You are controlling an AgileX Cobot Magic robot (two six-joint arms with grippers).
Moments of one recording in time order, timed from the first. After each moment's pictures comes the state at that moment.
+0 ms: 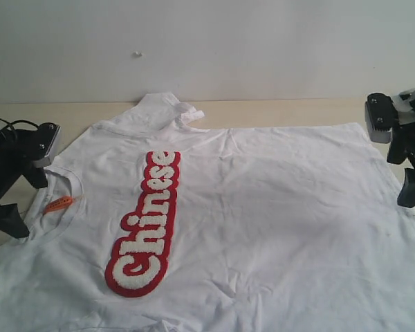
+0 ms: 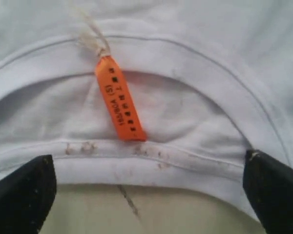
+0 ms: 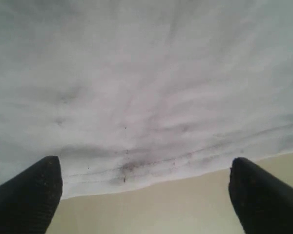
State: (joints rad) left arm -0.02 2.07 -1.33 -0.23 0.93 1.66; right arm -0.24 2.00 -1.39 0.11 1.03 -1.45
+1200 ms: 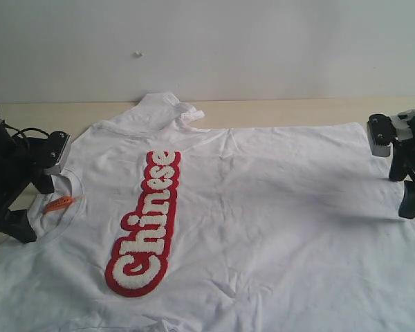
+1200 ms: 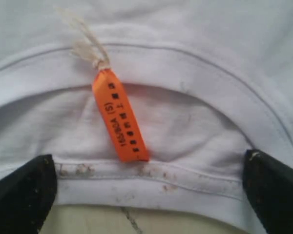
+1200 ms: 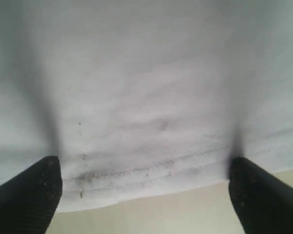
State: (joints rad) left arm -0.04 2.11 -1.34 -0.21 0.89 1.63; right arm -0.29 2.20 -1.52 0.10 1.07 -1.48
